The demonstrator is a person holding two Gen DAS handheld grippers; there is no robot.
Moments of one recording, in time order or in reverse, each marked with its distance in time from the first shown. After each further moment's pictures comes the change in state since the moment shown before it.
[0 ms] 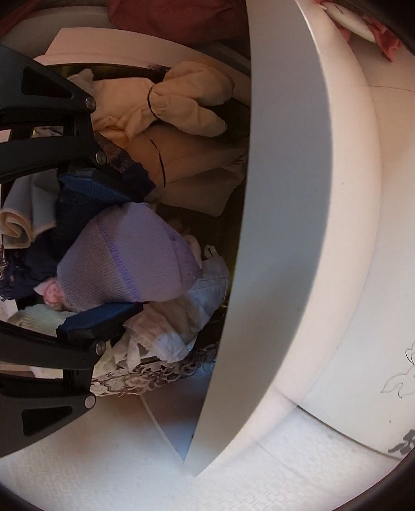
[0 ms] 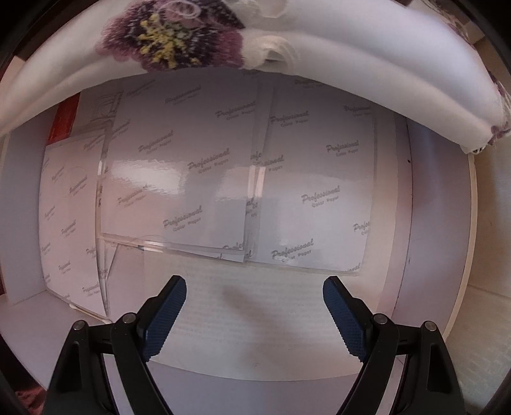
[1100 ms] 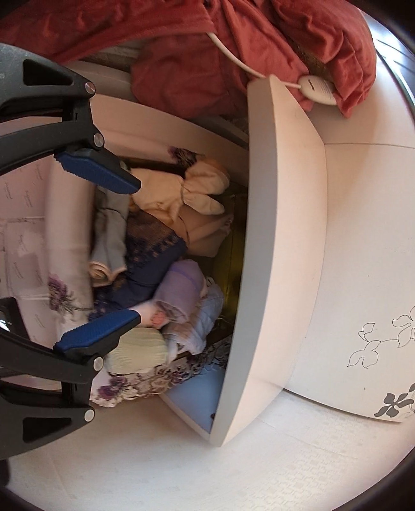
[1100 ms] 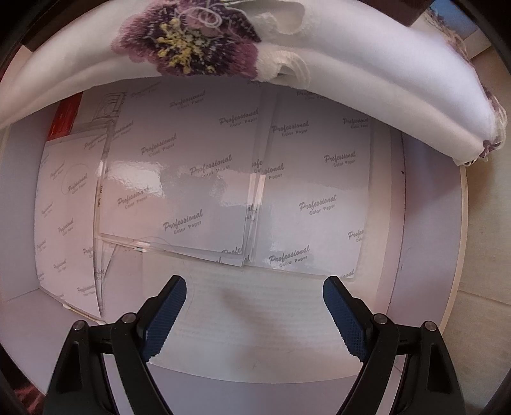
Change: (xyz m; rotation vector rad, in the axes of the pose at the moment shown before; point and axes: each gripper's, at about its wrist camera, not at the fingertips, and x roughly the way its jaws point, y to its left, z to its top) left arm -0.115 0.021 -0.064 0.058 -0.145 0.117; right arm -0.008 0.019 -0.006 -0.025 -0.037 -0.046
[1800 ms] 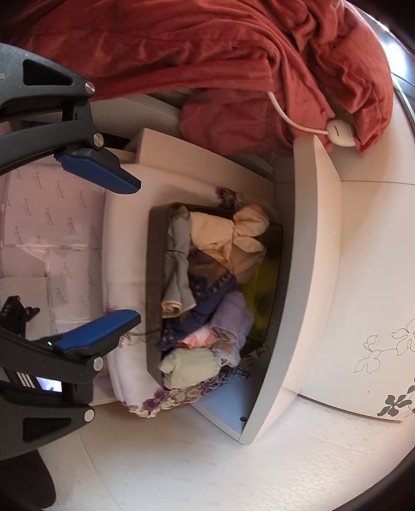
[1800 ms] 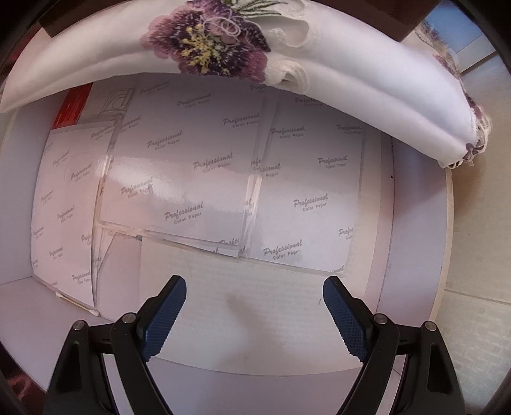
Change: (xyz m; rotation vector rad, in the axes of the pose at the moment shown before) left arm -0.037 0.033 -0.065 -0.017 0.022 0.053; right arm -0.017 0.011 -0.029 -0.037 -0.044 -0.038
